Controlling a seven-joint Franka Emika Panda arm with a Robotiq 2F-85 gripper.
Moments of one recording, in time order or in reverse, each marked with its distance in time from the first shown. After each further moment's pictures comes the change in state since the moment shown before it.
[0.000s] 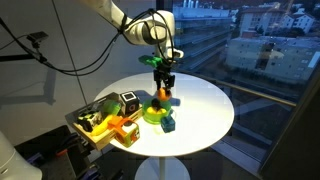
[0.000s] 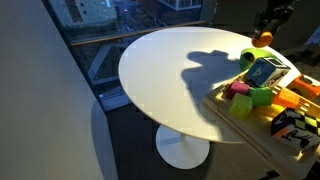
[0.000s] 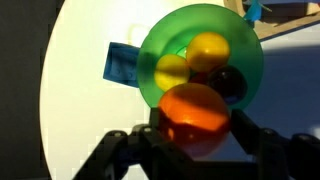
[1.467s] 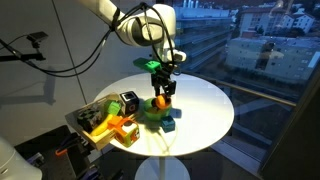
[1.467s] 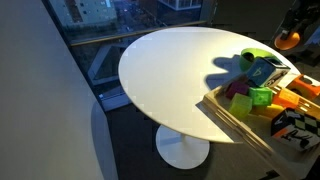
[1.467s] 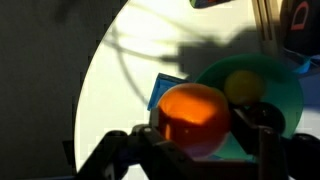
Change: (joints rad) arm -0.093 -0.176 -0.026 -0.230 0.005 0.084 -0.143
